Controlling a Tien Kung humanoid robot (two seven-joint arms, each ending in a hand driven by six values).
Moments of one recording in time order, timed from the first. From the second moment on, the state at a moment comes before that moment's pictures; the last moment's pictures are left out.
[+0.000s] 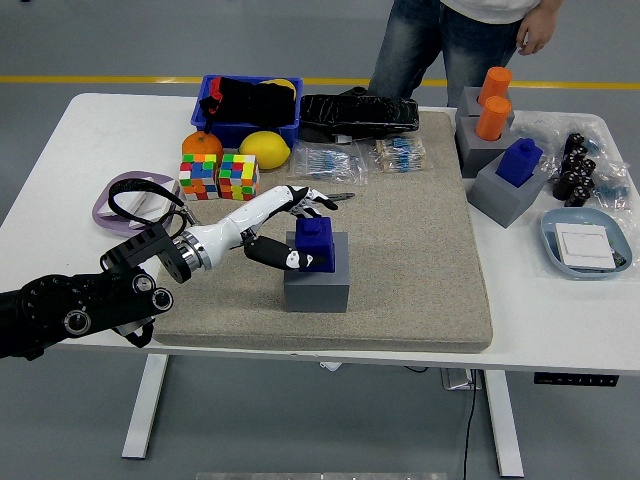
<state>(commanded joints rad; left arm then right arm) -0.93 0.39 -0.02 -1.14 0.83 0.33 -0.35 0.07 -0.36 2.11 0.19 -2.03 0.29 0.02</state>
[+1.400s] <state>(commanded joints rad) -0.86 0.43 -0.21 -1.19 0.75 0.17 -0.30 0.05 -0.35 2.15 0.19 -2.04 0.29 0.02</state>
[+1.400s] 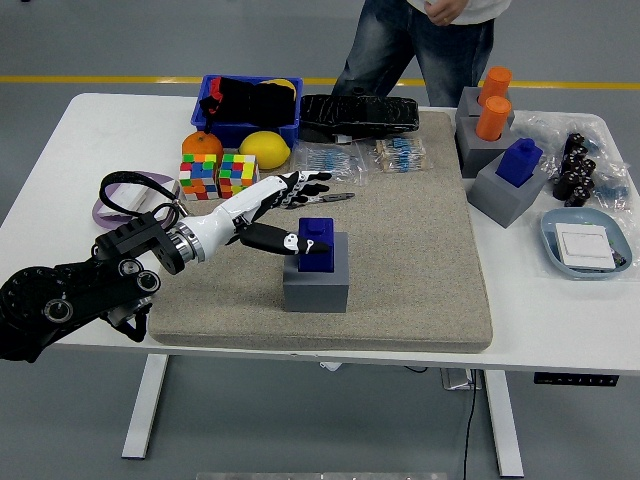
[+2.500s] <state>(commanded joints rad) -0.41 0.42 -1.06 -1.08 0.85 0.24 -0.36 0.03 -0.32 2.18 0.19 -2.09 0.28 -0.01</state>
